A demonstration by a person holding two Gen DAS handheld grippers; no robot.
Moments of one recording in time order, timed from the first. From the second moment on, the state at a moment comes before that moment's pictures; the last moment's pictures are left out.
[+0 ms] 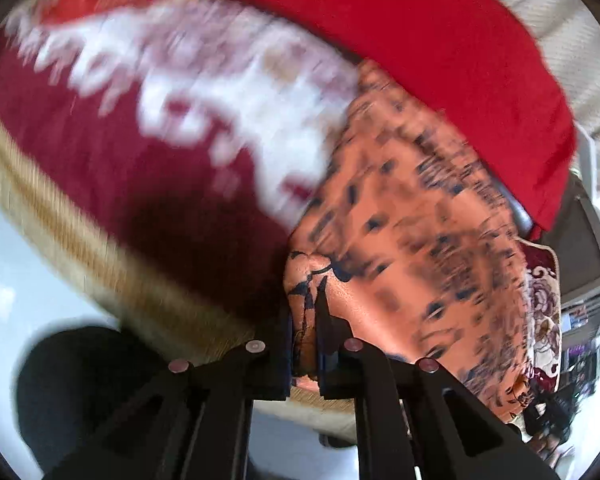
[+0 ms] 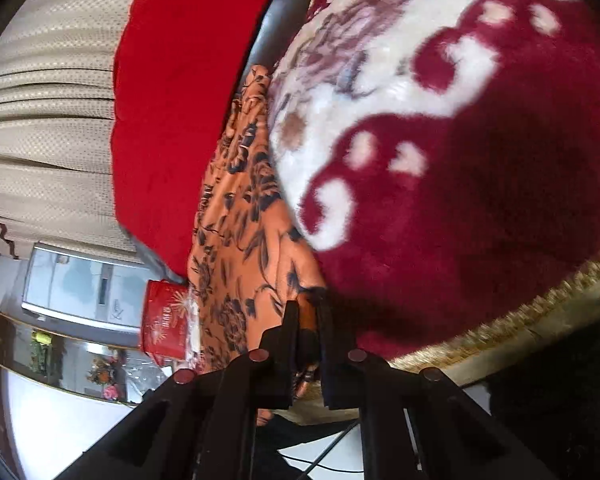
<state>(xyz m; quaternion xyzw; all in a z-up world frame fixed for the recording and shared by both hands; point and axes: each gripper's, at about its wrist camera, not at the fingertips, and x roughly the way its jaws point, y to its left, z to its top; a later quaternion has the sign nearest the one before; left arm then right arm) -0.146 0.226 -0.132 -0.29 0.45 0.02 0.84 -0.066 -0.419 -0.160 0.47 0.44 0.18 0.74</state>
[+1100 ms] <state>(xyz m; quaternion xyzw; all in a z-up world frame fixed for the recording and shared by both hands) -0.061 0.230 -0.056 -0.24 0.37 -0.03 0.90 -0.104 -0.390 -0.192 0.55 0.43 0.16 0.69</state>
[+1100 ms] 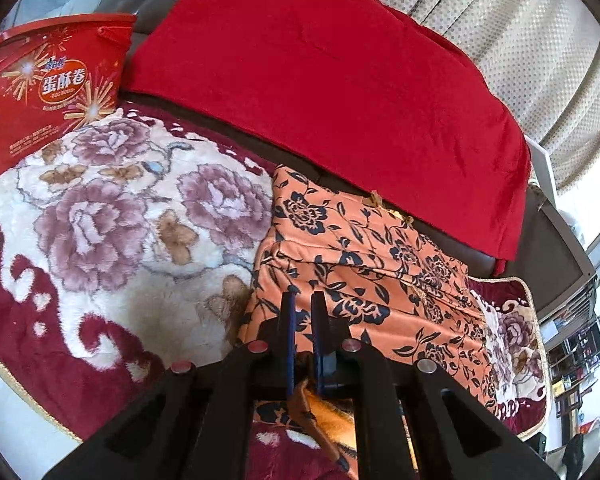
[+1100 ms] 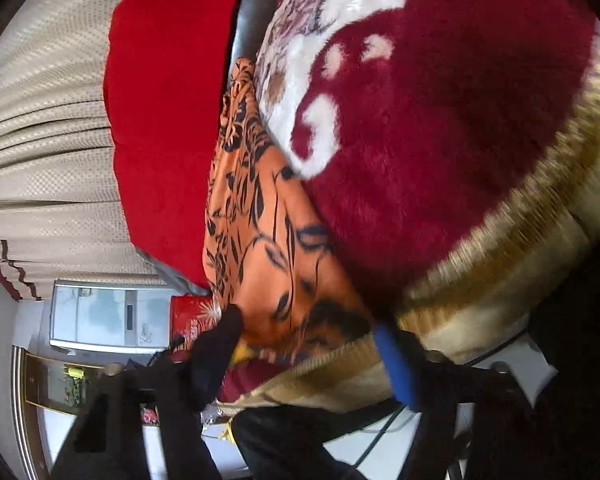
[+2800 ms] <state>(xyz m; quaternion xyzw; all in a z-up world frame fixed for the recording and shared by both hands) -0.059 0.206 -0.101 -0.33 0.42 -0.07 0.84 0.152 -0.395 -0.051 0.42 0.37 0.21 0.80</state>
